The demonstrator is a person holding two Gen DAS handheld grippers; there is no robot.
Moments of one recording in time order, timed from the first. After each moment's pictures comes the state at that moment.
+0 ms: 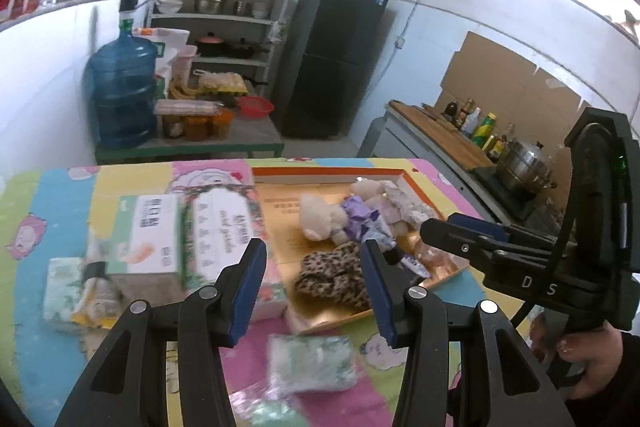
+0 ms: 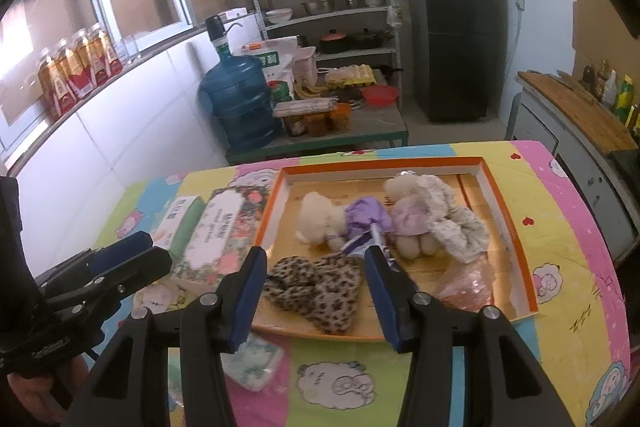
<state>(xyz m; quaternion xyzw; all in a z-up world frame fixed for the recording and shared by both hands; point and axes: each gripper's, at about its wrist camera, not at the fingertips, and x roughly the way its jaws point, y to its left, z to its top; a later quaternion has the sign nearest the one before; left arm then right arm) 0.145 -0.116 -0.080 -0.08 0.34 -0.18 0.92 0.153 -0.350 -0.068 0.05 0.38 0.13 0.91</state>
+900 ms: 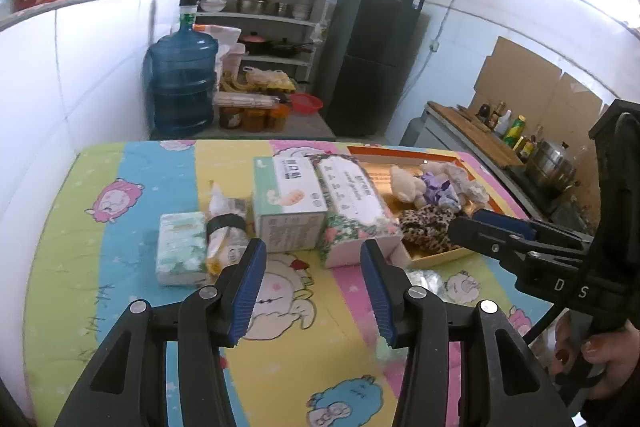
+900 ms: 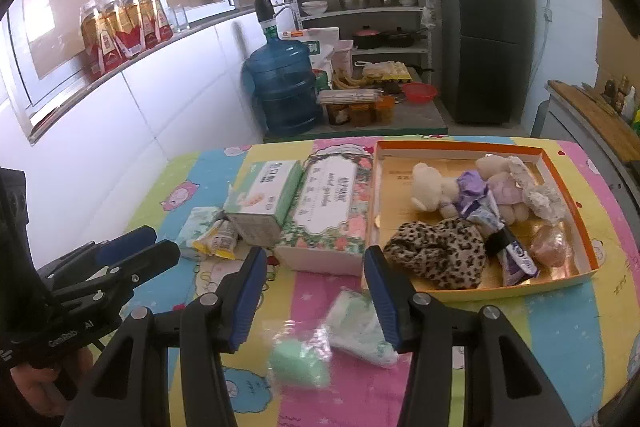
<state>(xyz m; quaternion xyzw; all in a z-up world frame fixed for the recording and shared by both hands) 0.093 0.001 -0.094 -0.08 0.35 -0.13 0.93 0.100 -0.233 -0.074 0.03 0.38 0.17 0.91</state>
